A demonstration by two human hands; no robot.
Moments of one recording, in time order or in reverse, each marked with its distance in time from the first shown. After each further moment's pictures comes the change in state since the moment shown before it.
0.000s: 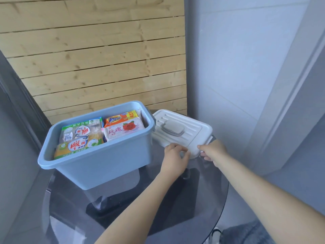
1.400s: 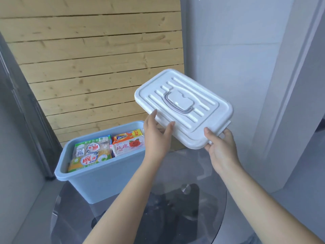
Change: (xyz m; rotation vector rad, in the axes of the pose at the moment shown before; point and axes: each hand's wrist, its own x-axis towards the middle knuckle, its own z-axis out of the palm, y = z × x) left_hand -0.005 0.092 -0.111 -0.358 0.454 0.122; right_hand -0.088 -0.061 -0.046 1.006 -0.160 -0.389
